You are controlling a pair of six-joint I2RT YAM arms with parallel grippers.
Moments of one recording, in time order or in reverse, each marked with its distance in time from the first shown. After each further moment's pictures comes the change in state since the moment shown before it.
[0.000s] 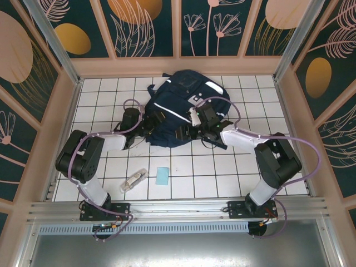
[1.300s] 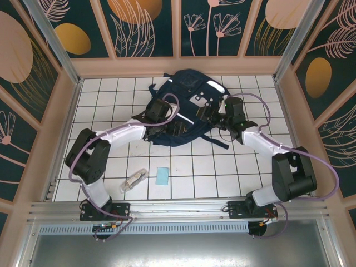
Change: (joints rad) left arm -0.266 0.049 0.422 -0.698 -0.208 0.754; right arm -0.269 -0.183 -0.112 0.159 0.029 0.280
